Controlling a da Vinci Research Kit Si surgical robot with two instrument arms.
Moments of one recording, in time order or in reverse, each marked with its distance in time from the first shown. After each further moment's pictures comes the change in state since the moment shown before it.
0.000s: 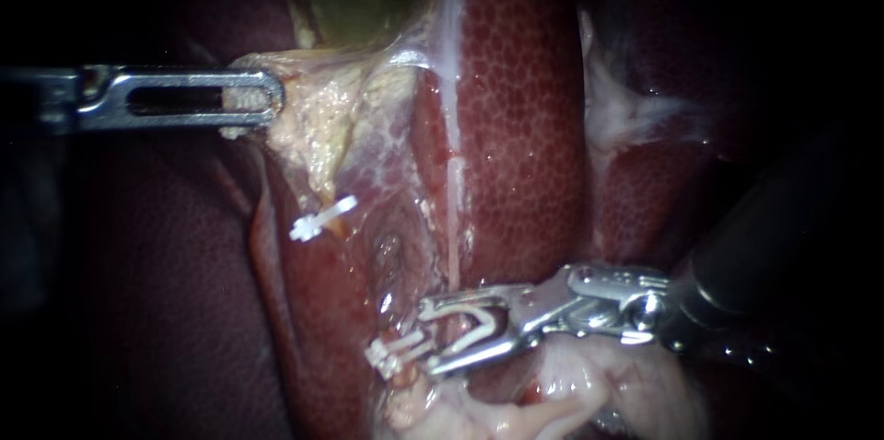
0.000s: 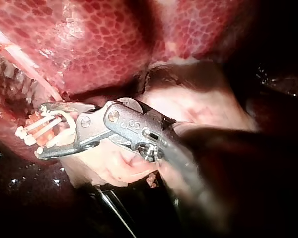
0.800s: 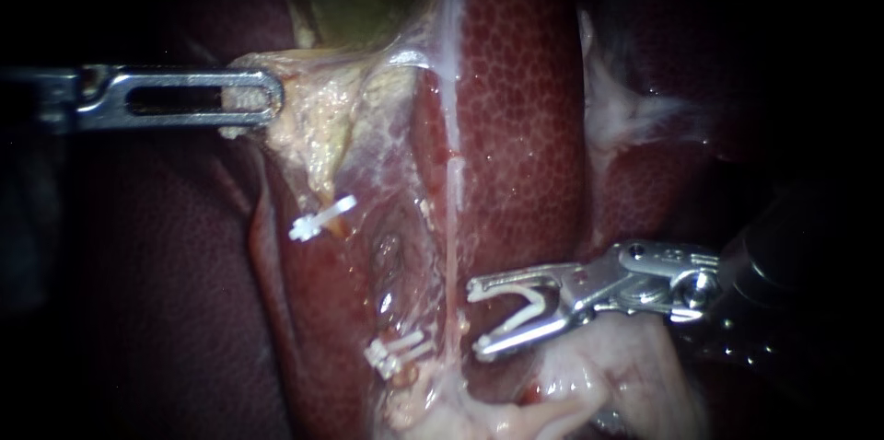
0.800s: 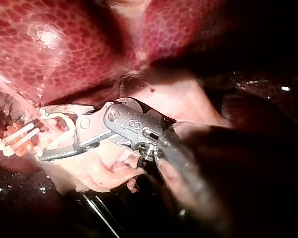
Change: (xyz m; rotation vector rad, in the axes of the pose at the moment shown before) right arm -0.001 0.002 -0.003 -0.043 -0.010 0.002; left arm 0.000 0.000 0.000 0.001 0.000 0.000
